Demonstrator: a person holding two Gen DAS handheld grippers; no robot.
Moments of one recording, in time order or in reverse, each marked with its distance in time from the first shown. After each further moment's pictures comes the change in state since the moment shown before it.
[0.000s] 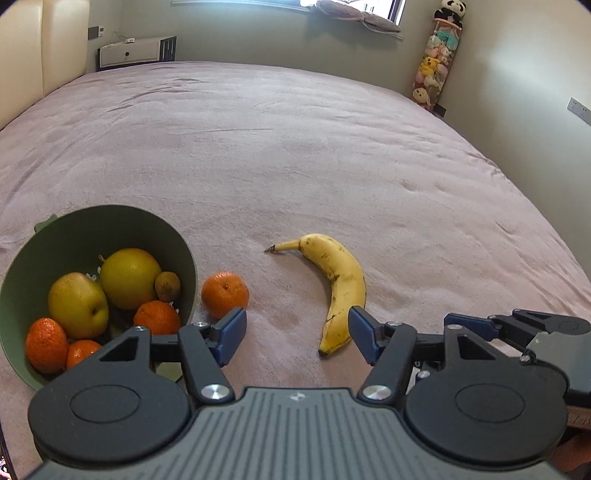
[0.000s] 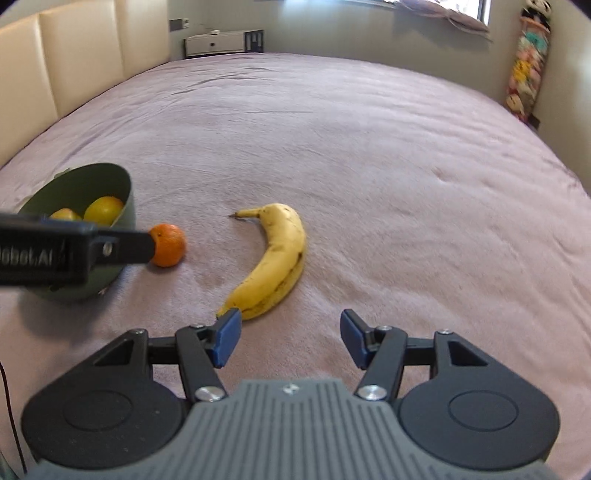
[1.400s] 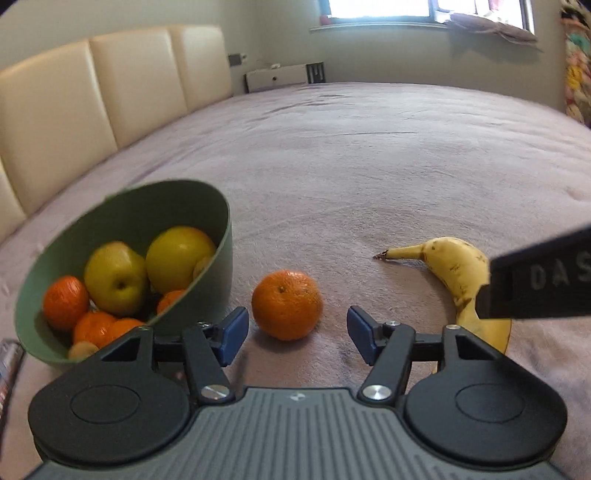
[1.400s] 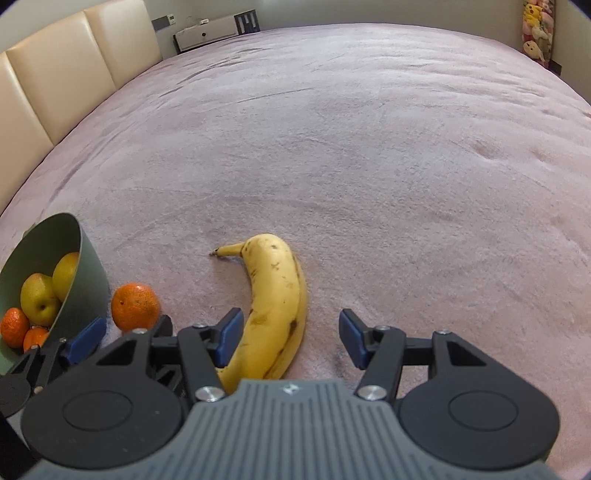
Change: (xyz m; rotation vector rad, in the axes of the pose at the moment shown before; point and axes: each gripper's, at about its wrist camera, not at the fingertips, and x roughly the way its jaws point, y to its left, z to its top) left arm 0.095 -0.035 -0.021 -0.153 -0.126 0.598; right arm 0.083 -0.035 0.059 0.086 0.089 0.136
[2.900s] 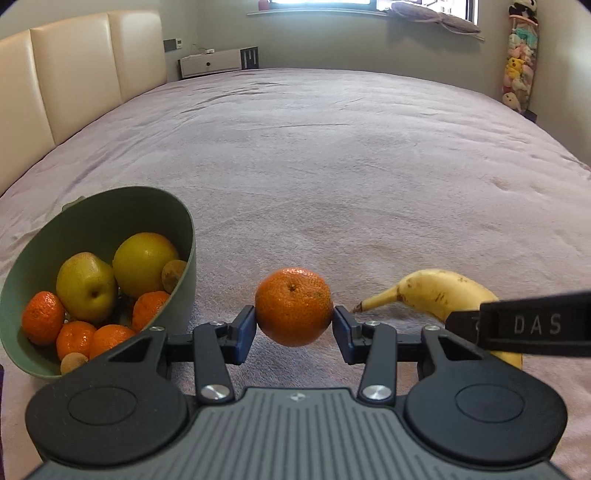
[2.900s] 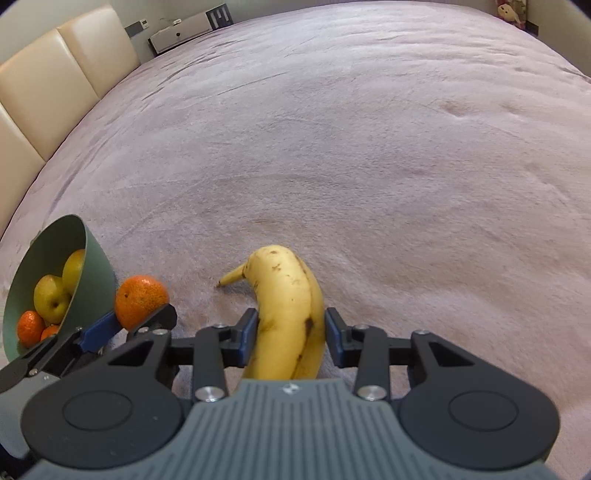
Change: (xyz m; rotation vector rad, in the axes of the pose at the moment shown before) left arm -0.040 0.021 0.015 0.094 0.066 -0.255; right arm -0.027 -0.010 -0.016 0.127 0.043 0.005
